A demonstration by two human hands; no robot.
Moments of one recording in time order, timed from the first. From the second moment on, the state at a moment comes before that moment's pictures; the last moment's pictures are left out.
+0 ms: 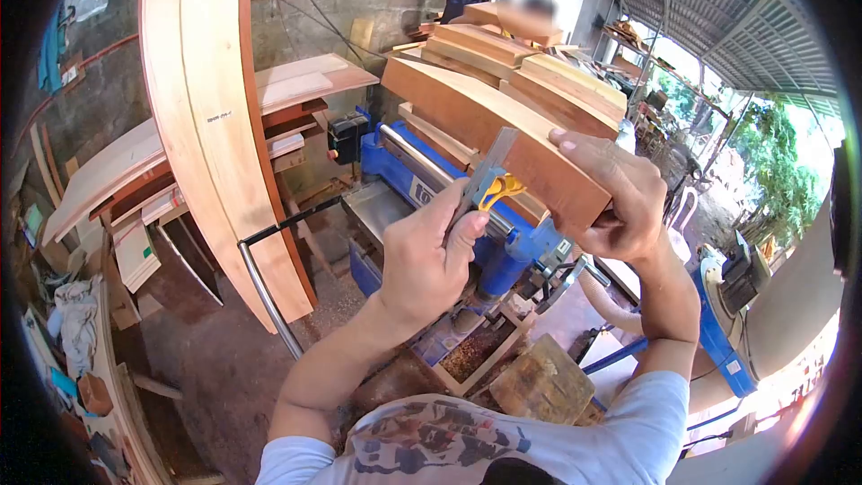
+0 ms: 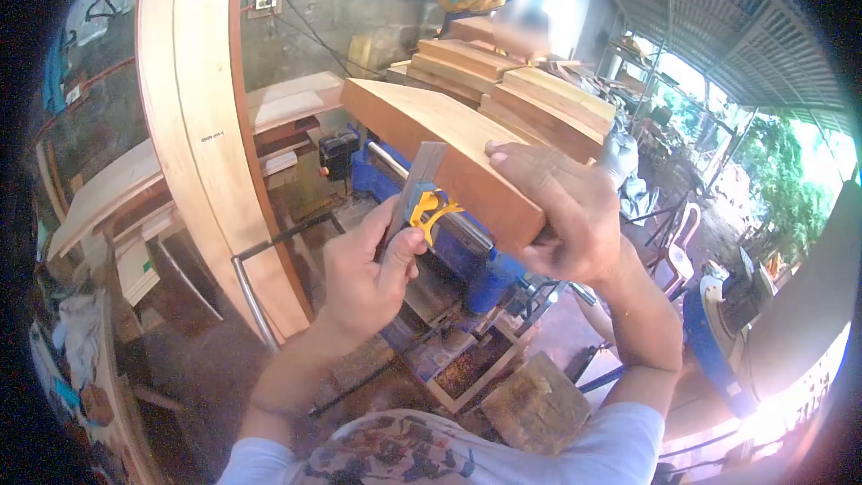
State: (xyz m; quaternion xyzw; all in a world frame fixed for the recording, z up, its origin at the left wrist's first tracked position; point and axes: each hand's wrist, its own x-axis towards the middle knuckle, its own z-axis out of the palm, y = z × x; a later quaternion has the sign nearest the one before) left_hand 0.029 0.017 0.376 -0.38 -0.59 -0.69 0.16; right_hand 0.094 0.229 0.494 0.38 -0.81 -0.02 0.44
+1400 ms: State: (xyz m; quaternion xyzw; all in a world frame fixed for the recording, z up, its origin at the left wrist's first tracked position) left_hand 0.023 0.016 0.347 -0.40 -0.60 -0.68 0.16; right_hand 0.092 0.225 0.484 0.40 -0.85 -0.01 0.35
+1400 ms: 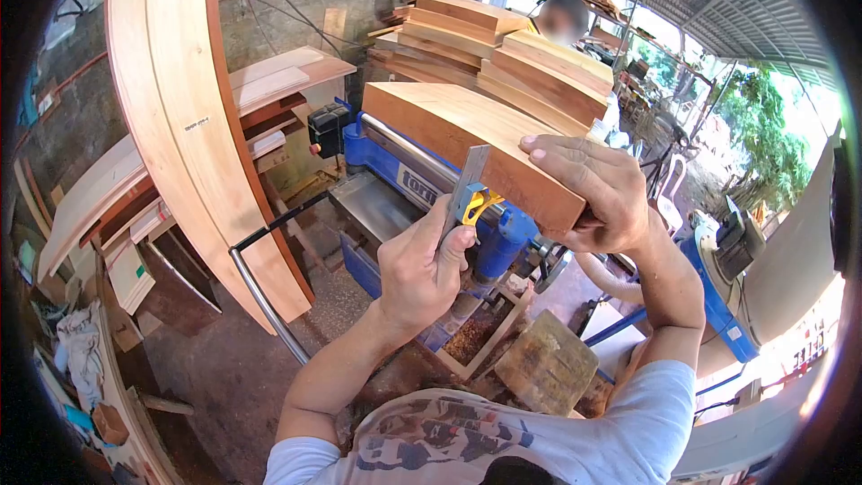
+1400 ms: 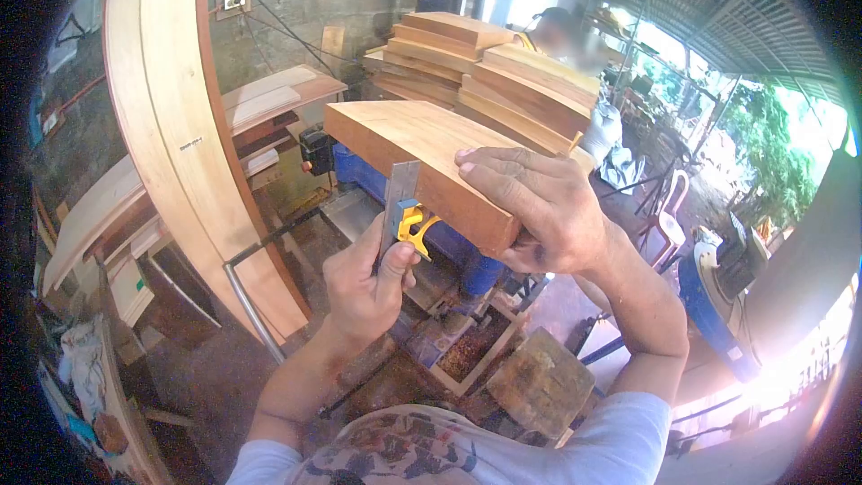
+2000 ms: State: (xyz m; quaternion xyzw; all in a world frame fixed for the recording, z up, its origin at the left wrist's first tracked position) left_hand 0.028 0.018 0.349 -0.41 -0.59 -0.68 0.15; right_hand 0.099 0.229 0.483 0.39 -0.85 -0.02 0.36
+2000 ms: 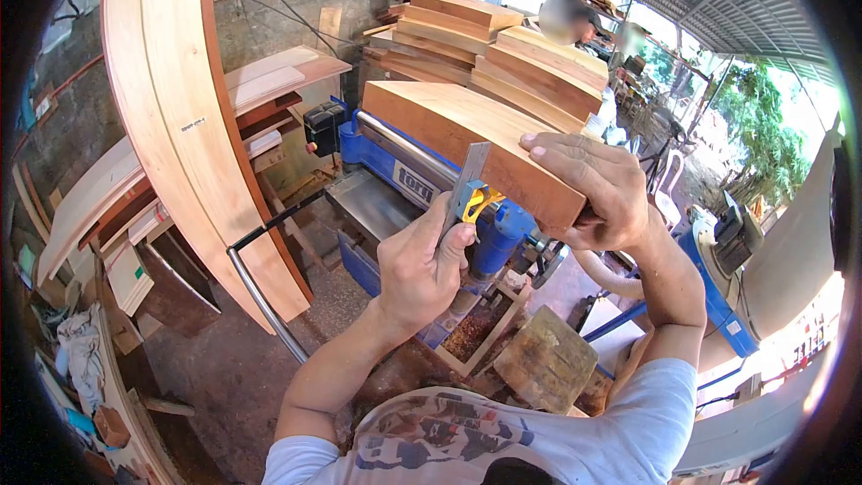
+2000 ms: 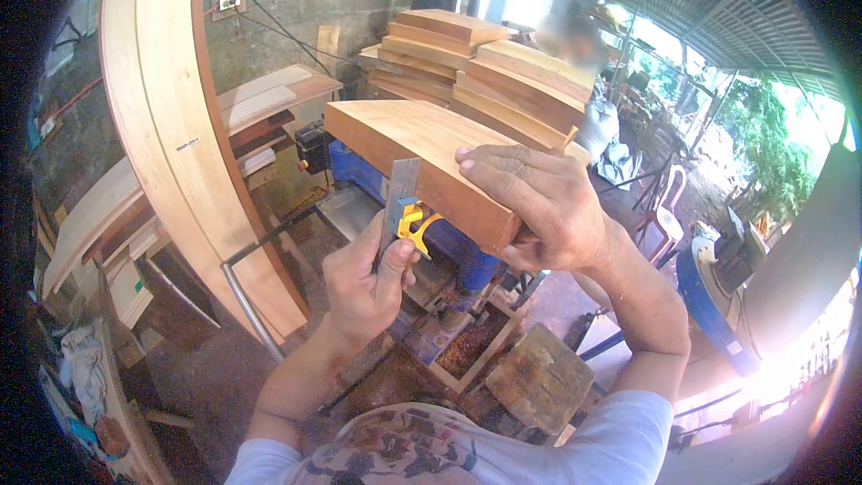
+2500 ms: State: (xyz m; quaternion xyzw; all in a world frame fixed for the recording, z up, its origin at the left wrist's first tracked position) left_hand 0.032 -0.078 0.195 0.01 -0.64 -0.76 0.07; right_hand 0.052 0.396 0.547 0.21 -0.82 -0.21 0.48
